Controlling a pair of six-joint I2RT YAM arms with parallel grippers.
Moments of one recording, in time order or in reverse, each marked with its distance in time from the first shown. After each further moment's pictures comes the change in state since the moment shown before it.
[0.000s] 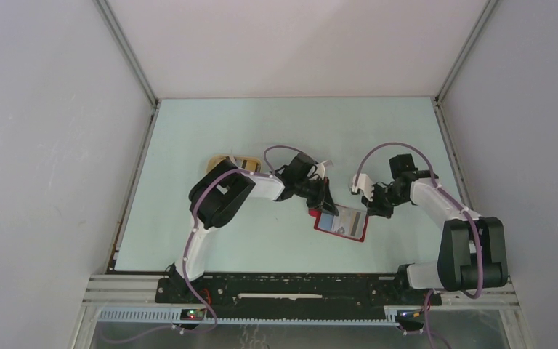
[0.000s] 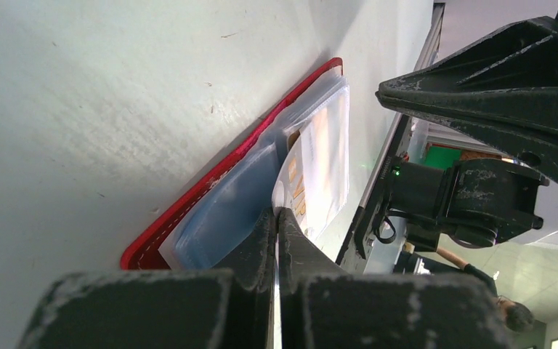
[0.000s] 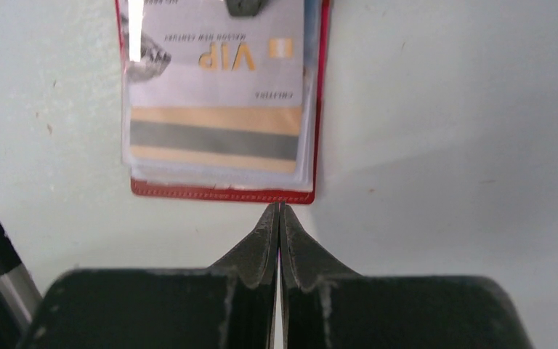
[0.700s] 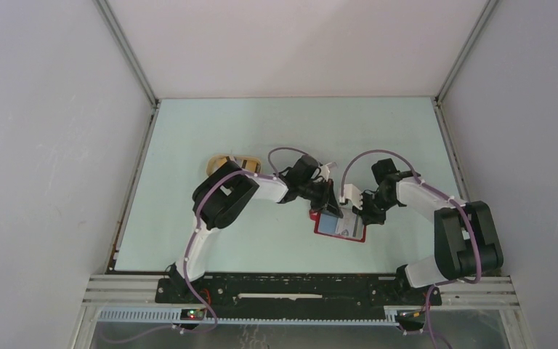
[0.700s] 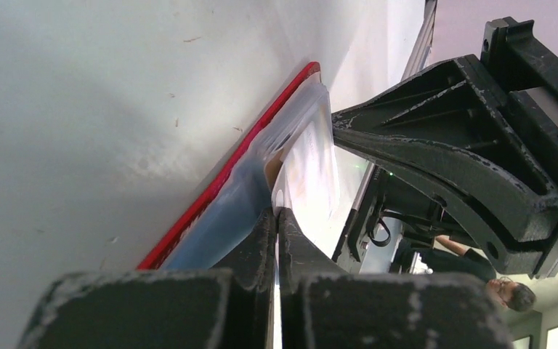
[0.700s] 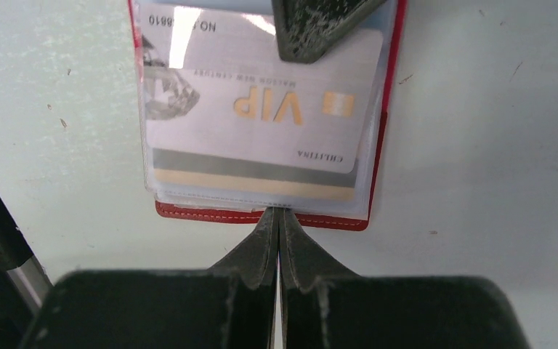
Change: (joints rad) left arm -0.025 0.016 0.016 0.029 0.003 -0.023; right arm 0.124 0.092 -0.016 -0.016 0.096 0.004
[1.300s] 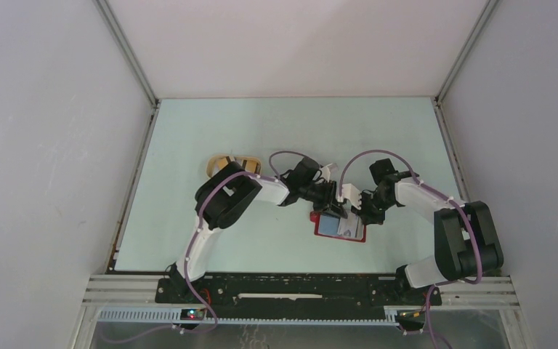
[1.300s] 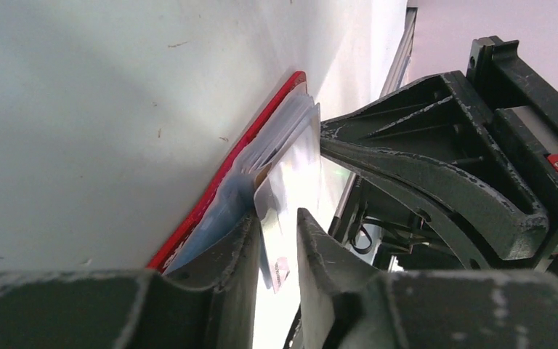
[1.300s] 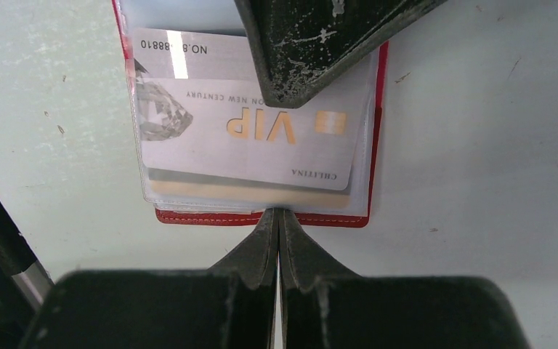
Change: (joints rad) left arm -0.018 0.025 -0.005 0.084 0.006 -0.102; right arm 0.029 -0.004 0.000 0.015 0.036 0.053
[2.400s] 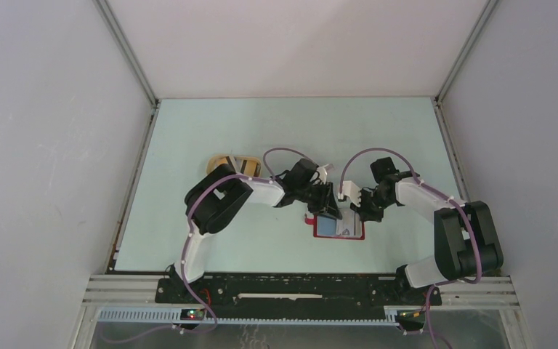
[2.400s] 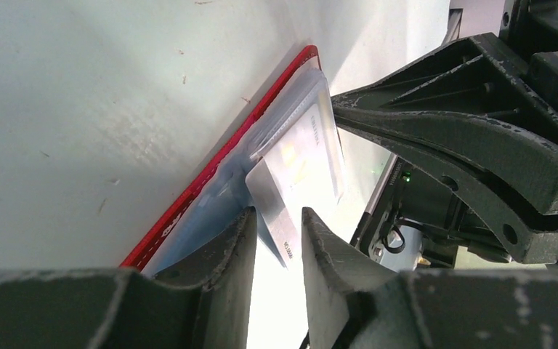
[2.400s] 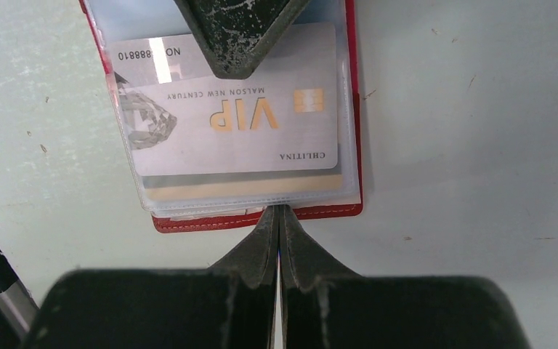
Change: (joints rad) left arm -0.005 -0.108 -0.076 -0.094 -0.124 0.109; right arm -0.013 0.000 0.000 0.048 -0.029 0.005
